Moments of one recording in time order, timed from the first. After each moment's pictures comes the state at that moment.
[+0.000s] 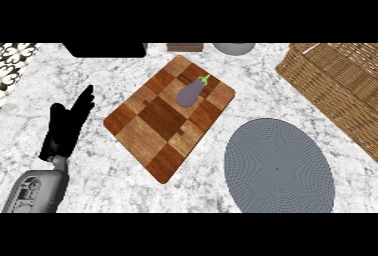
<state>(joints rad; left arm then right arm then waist) -0.22 0.24 0.04 -1.39 -0.08 0.01 0.24 -0.80 -0.53 -0.43 -1.89 -0.02 0.74 0.68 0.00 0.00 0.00</state>
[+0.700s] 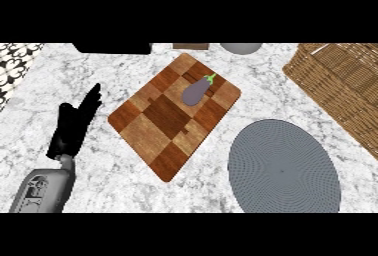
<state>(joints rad) -0.24 0.22 0.02 -1.41 -0.10 0.01 0.25 -0.85 -0.88 -0.29 -1.40 0.46 0.68 0.22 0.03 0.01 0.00</state>
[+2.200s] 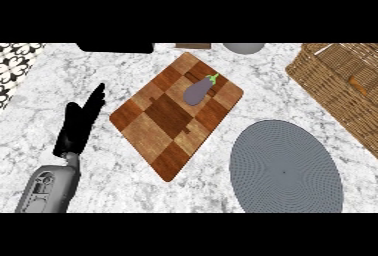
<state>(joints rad) -0.26 0.19 0.03 -1.35 -0.12 0.00 0.21 -1.03 -0.86 -0.26 -0.31 0.70 0.32 -0.52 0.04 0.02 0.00</state>
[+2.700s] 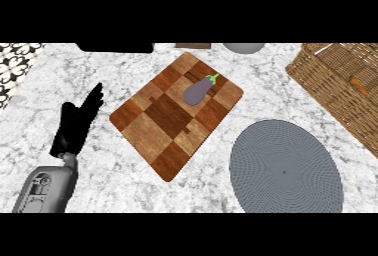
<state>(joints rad) -0.25 0.20 0.04 -1.37 -0.11 -0.01 0.22 -1.04 -0.92 -0.44 -0.21 0.55 0.23 -0.55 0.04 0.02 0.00</state>
